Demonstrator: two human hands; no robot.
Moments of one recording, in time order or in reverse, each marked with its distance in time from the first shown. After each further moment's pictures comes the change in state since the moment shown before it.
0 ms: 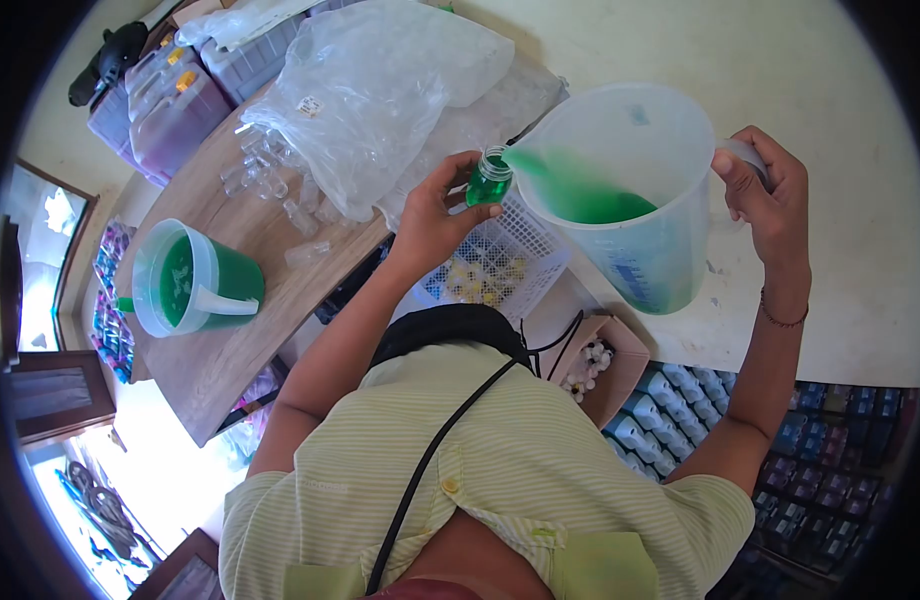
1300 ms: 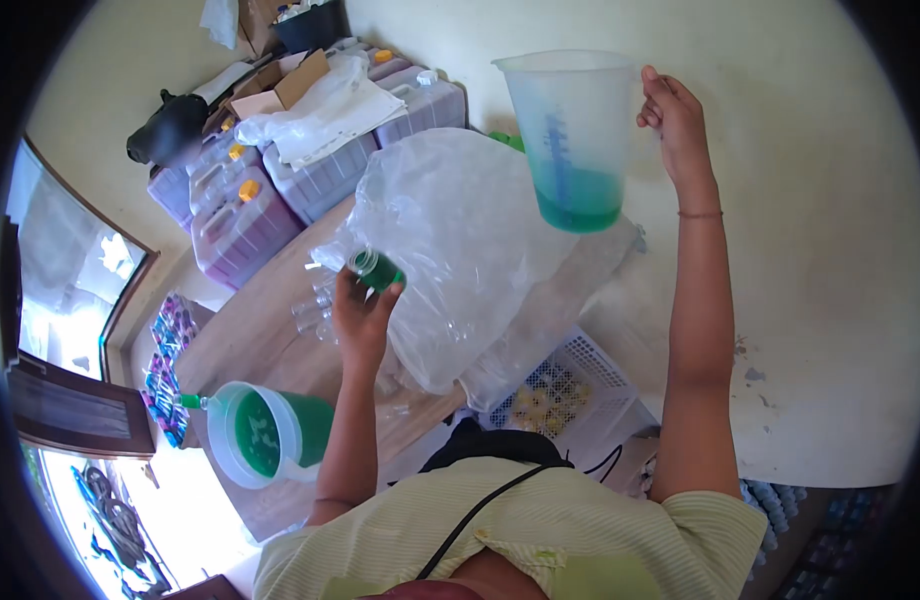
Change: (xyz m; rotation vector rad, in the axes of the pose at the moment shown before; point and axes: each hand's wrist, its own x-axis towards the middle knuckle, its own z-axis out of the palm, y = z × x) left_hand 0.107 -0.023 -0.186 0.118 0.553 -0.005; right_hand 0.334 0.071 0.122 0.785 0.261 0.008
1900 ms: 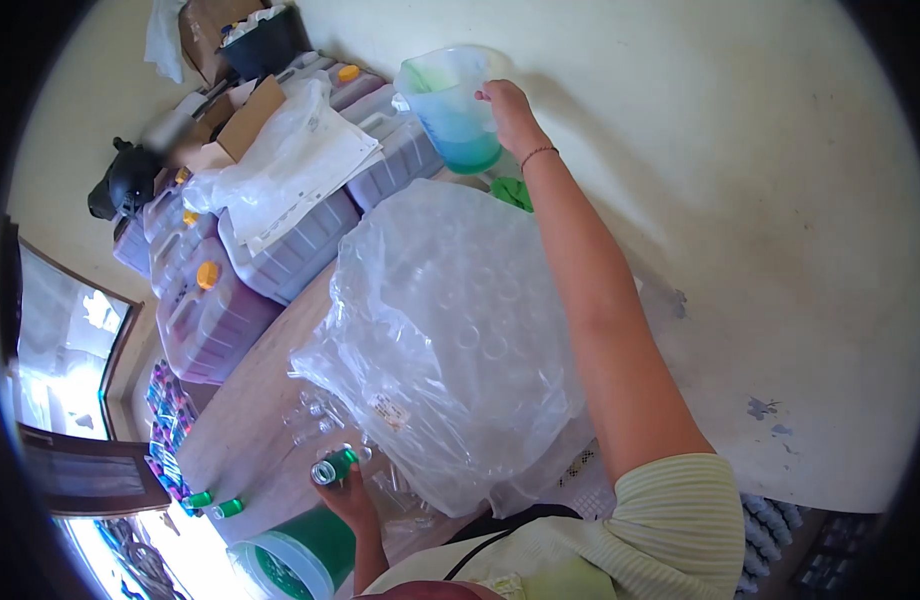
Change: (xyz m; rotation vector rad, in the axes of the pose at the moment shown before) left_hand -0.031 -0.130 -0.086 0.221 0.485 -0.249; right_hand 0.238 0.289 0.178 0.259 -0.091 0.252
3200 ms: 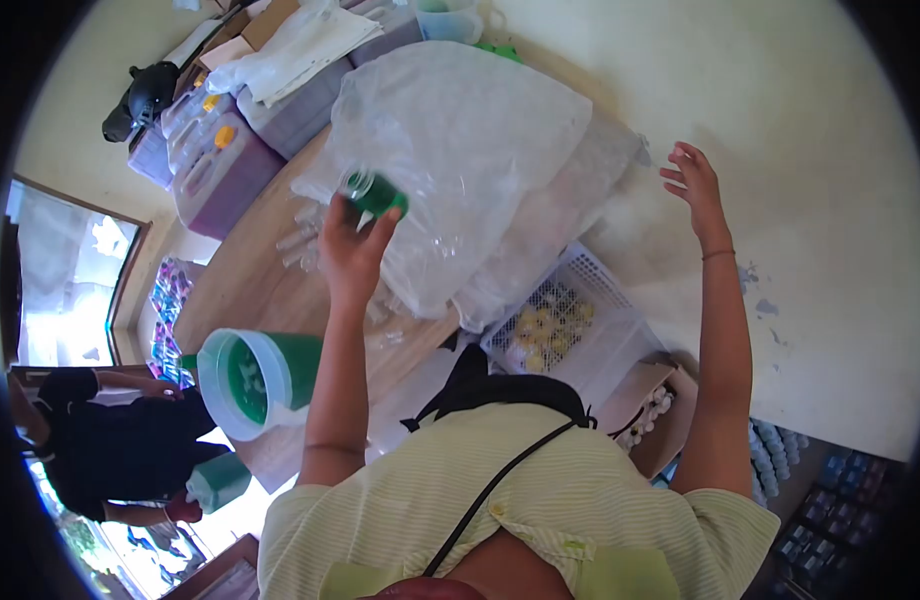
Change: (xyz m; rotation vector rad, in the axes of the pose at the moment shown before) left_hand -0.061 0.148 0.056 -0.182 -0.658 0.236; right_hand -0.444 -0.128 -0.223 -0.510 0.323 0.234
